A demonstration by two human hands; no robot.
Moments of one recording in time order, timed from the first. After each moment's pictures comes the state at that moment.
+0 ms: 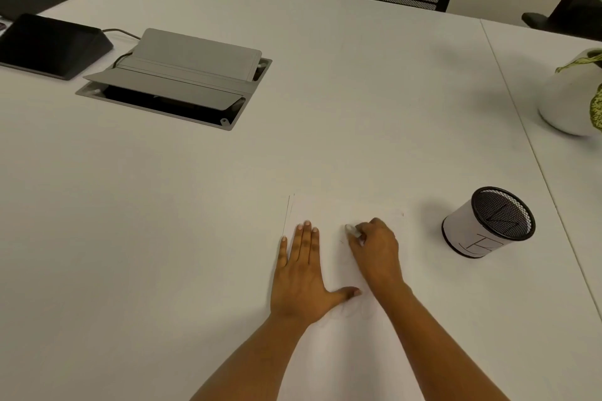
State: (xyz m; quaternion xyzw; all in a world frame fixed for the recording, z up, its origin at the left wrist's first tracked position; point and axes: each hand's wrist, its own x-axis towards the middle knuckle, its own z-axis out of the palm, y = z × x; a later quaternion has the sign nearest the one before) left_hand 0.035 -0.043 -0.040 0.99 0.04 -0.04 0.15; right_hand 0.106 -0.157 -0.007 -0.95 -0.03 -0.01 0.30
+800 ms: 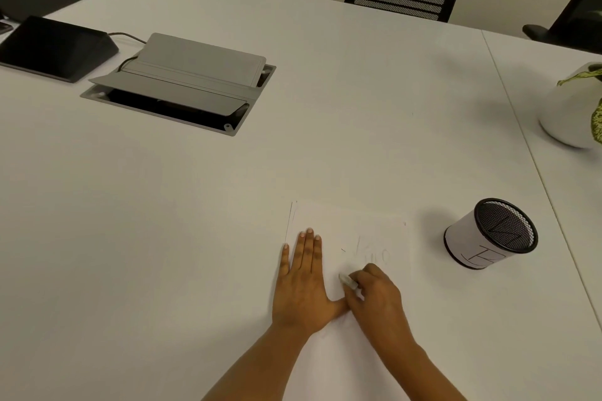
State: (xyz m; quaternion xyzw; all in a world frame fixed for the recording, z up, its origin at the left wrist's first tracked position) left_hand 0.036 -0.043 -0.044 0.99 0.03 -0.03 0.15; right_hand 0.052 -0.169 -0.017 -0.95 -0.10 0.03 0.29
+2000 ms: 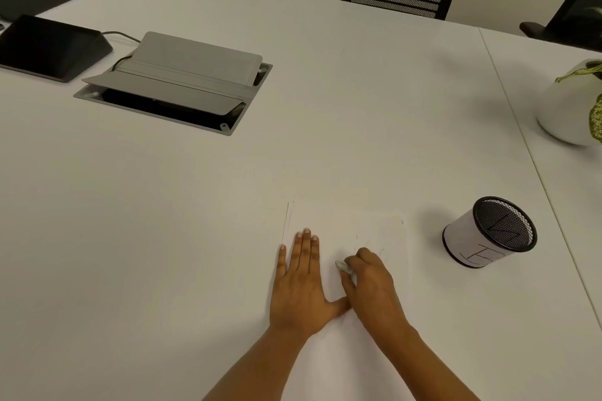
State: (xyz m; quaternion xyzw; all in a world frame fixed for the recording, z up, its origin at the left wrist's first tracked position) left_hand 0.034 -0.044 -0.037 0.99 0.04 -0.02 0.15; right_hand 0.066 -0.161 -0.017 -0.96 -0.14 0.01 0.25
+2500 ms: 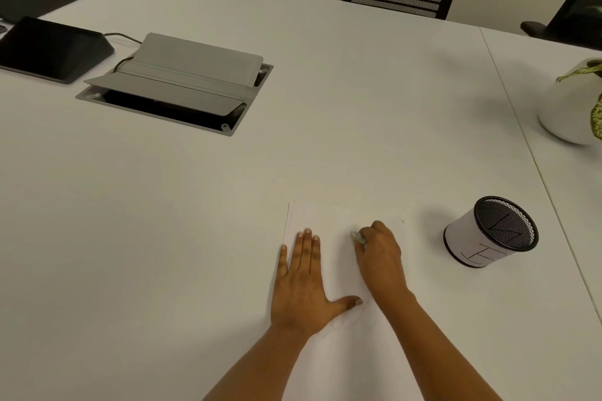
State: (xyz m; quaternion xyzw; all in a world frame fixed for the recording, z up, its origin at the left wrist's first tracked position) left_hand 0.035 -0.043 -0.044 0.99 0.04 -0.02 0.15; right_hand 0.110 -0.158 -0.004 -0.96 -0.06 -0.03 0.27
